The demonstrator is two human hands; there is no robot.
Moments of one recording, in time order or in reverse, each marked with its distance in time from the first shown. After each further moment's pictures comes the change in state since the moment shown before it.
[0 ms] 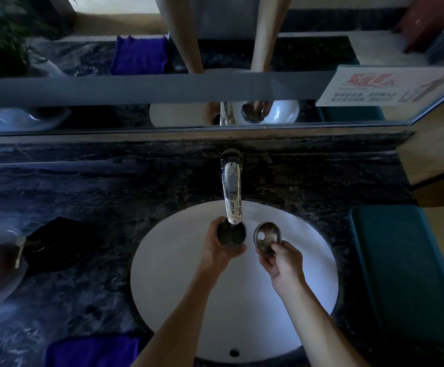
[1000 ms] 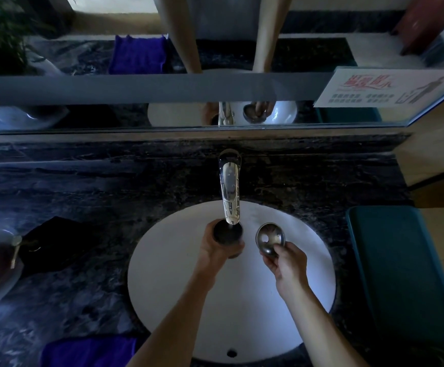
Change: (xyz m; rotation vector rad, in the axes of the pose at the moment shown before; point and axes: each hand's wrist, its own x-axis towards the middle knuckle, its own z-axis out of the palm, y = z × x) left_hand 0.001 -0.006 -0.001 -0.077 -0.023 -0.094; right_hand 0.007 0.002 -0.013 -0.081 0.030 -0.080
